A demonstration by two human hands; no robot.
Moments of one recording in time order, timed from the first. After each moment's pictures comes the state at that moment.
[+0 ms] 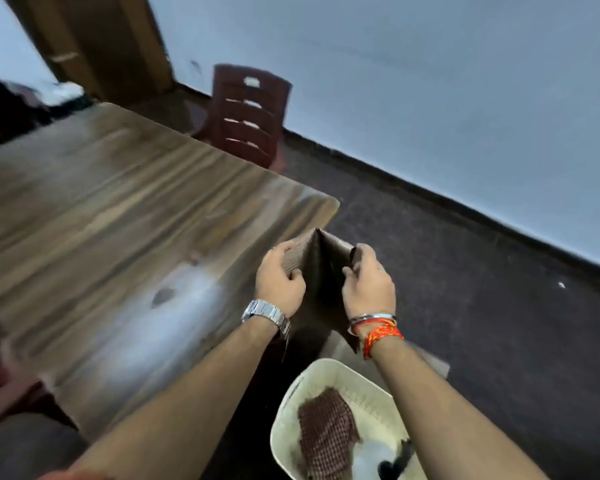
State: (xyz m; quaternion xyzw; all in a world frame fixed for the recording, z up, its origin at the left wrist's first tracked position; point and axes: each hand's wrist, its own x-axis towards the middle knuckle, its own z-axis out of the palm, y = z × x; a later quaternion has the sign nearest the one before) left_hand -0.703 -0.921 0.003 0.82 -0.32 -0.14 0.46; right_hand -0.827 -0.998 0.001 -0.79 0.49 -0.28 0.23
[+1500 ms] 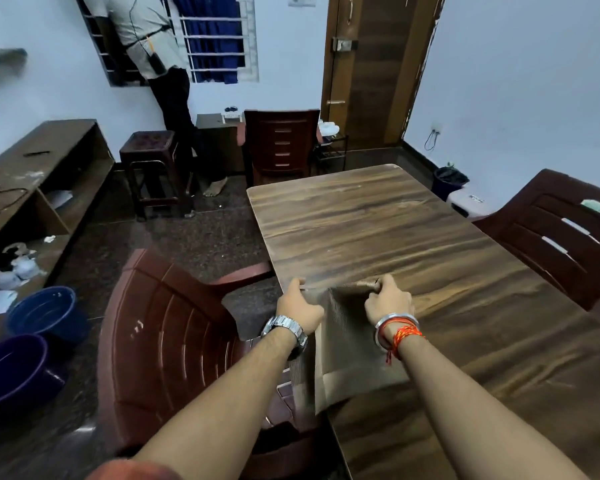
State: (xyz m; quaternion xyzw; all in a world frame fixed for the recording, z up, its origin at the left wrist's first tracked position) left_hand -0.159 -0.558 0.030 0.84 0.00 -0.16 0.51; right_hand -0.200 -0.721 0.037 -0.89 0.36 -0.06 0.29
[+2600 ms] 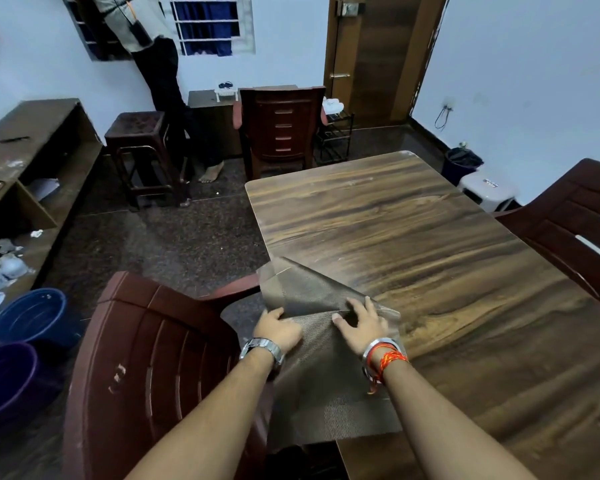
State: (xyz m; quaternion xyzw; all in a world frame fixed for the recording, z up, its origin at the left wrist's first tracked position) left_hand -0.070 -0.531 -0.023 0.82 0.11 -0.28 0.48; right_hand -0.112 -0.707 -0.055 -0.89 0.29 0.08 0.33
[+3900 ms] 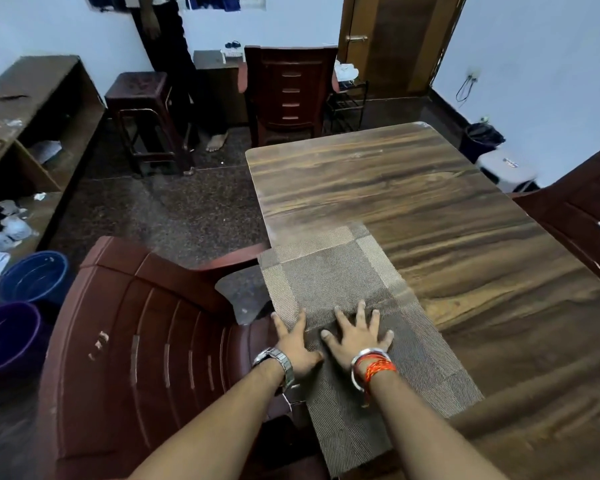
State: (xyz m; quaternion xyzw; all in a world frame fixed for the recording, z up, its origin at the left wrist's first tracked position) left_hand -0.117 -0.555 -0.091 0.88 -0.04 -0.35 0.32; right_hand -0.147 -0.704 -0.099 -0.94 0.21 0.22 0.17
